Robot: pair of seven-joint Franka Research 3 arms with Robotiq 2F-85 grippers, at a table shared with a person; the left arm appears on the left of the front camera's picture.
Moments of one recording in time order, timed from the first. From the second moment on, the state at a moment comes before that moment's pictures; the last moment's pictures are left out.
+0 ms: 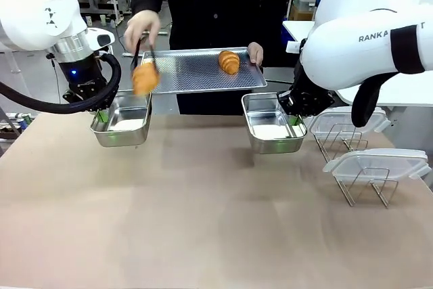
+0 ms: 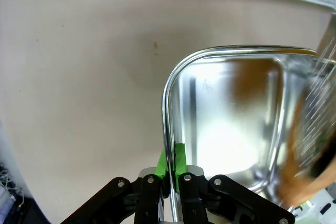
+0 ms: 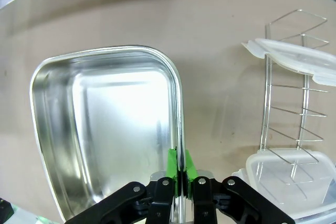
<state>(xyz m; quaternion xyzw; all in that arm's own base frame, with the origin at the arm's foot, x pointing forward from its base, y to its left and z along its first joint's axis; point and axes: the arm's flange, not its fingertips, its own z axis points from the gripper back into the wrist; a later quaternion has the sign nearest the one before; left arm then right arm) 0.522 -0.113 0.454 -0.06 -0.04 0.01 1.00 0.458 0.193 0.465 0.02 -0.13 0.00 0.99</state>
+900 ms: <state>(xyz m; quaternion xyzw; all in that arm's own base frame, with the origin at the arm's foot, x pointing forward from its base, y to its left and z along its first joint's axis) 0.522 -0.113 0.454 -0.06 -0.04 0.01 1.00 0.458 0.193 0.465 0.02 -0.13 0.00 0.99</state>
